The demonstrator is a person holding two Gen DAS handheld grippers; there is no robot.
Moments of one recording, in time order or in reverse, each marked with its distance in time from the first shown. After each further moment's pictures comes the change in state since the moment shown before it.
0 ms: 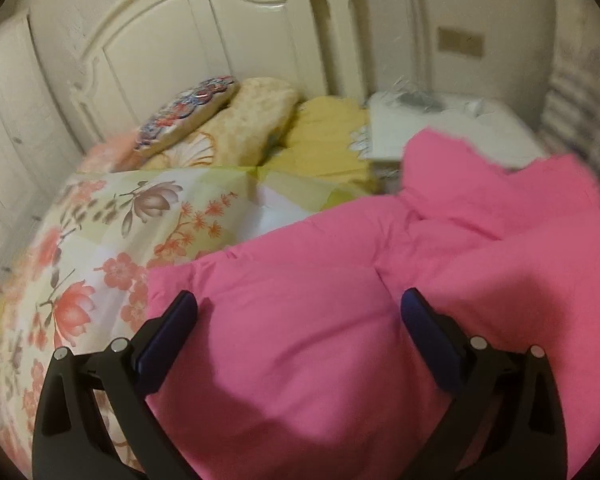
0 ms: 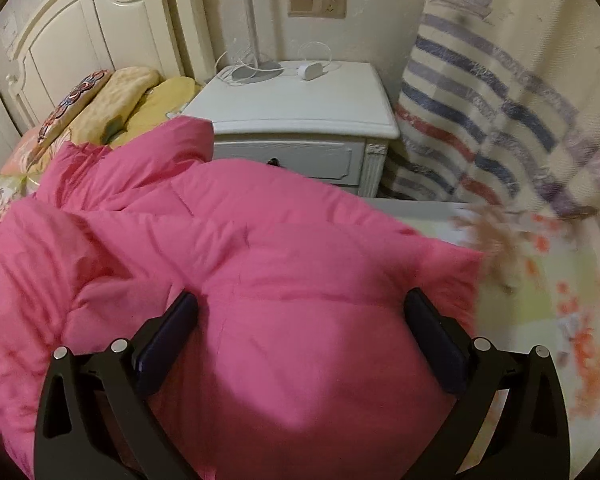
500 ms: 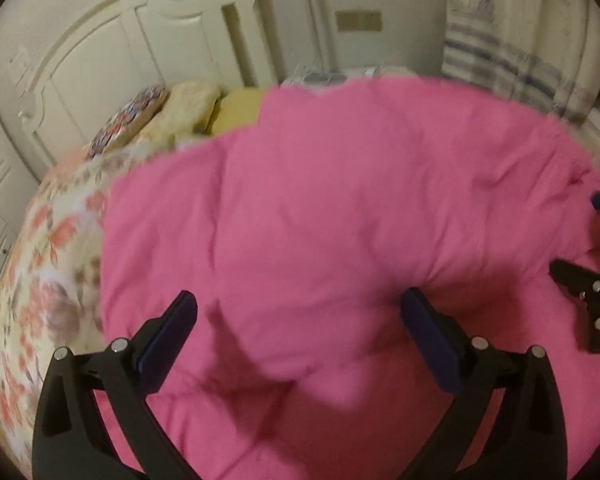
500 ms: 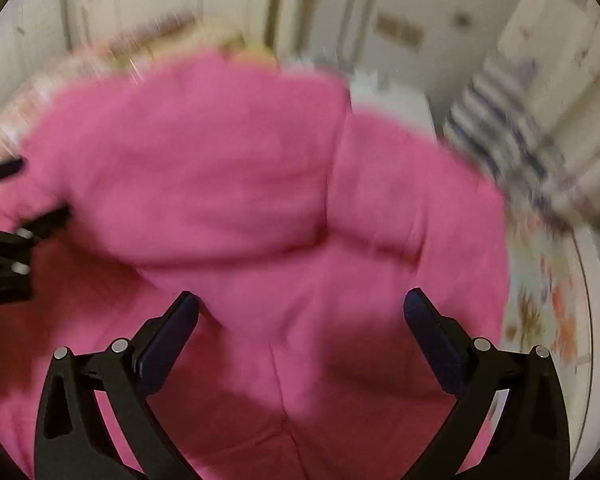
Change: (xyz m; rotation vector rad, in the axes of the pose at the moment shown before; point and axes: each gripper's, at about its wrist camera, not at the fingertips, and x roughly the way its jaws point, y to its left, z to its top) left arm -0.095 -0.071 -0.107 0.193 0.052 -0.135; right arm -0.071 0.104 -0.116 -0.271 0.044 -0.029
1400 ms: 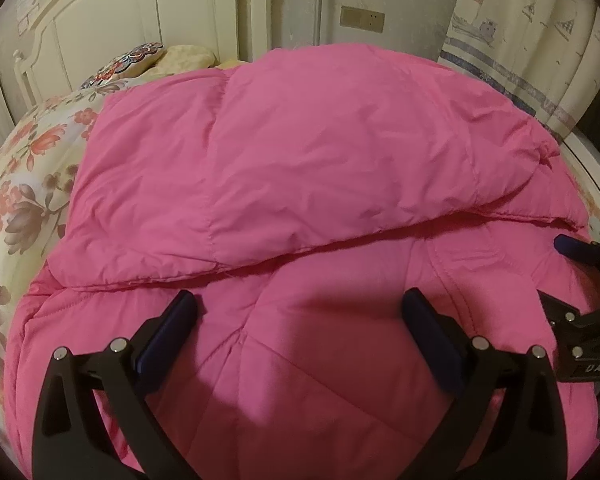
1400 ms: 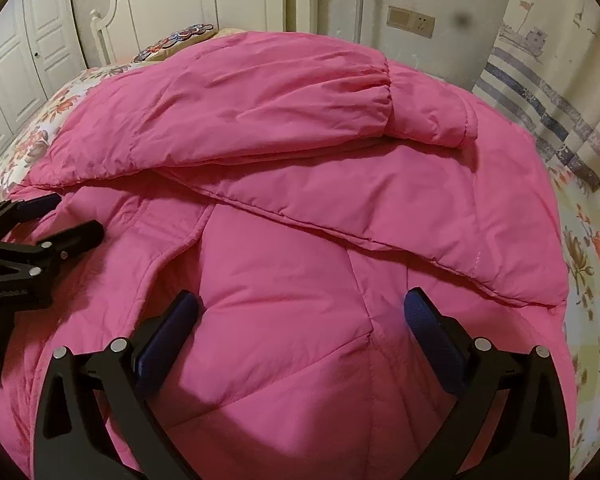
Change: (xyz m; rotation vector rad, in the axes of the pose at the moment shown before) left arm -0.009 0.024 -0.054 -0.133 0.019 -0.163; right arm -0.011 0.017 -0.053 0.037 -0.089 0.132
